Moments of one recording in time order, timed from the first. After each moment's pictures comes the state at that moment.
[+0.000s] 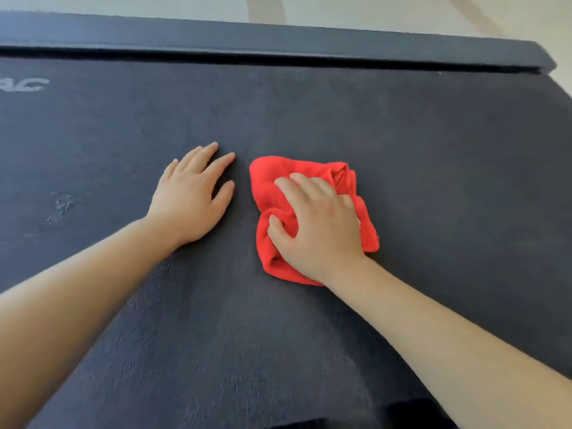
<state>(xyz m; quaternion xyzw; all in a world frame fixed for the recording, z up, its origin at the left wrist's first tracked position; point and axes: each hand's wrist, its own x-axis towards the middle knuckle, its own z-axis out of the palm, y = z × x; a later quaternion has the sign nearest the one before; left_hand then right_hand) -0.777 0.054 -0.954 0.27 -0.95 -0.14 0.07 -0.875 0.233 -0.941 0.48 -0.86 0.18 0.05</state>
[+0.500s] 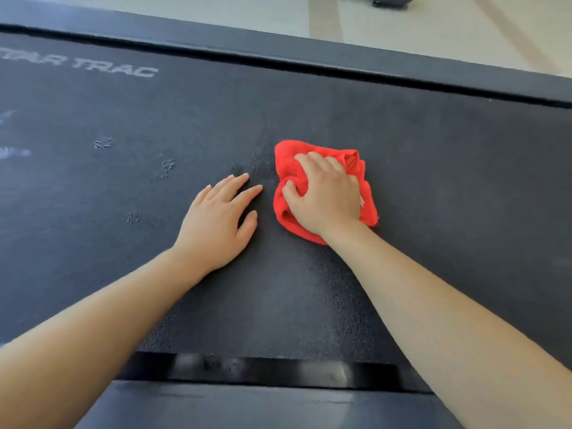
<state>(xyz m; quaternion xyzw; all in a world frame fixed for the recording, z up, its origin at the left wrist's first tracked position) -0.673 0.091 -0.953 0.30 -0.94 -0.14 0.08 -0.840 0.173 -0.939 0.48 -0.86 0.16 0.02</state>
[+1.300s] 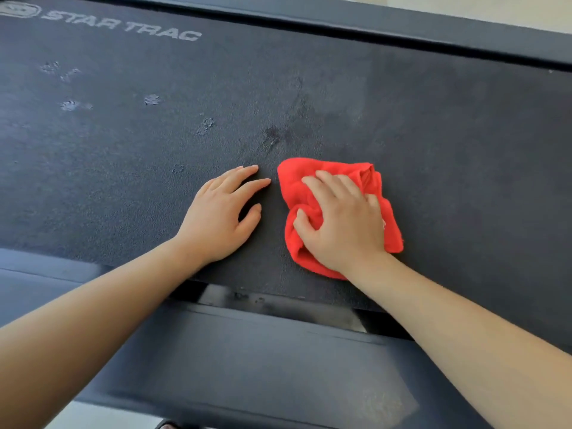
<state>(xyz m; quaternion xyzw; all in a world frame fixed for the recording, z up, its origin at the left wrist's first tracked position) -0.611 0.124 -0.943 0.30 -0.94 -0.16 0.08 -0.768 0.245 -0.940 0.55 -0.82 0.17 0.03</state>
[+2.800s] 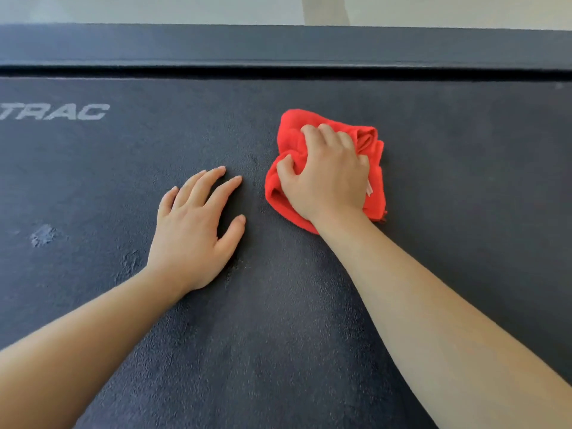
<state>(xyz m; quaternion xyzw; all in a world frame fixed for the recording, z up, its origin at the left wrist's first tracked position) -0.741 -0.019 -0.952 0.32 -0.94 -0.11 0.06 -0.921 0.053 -0.949 0.38 -0.90 0.19 0.07</state>
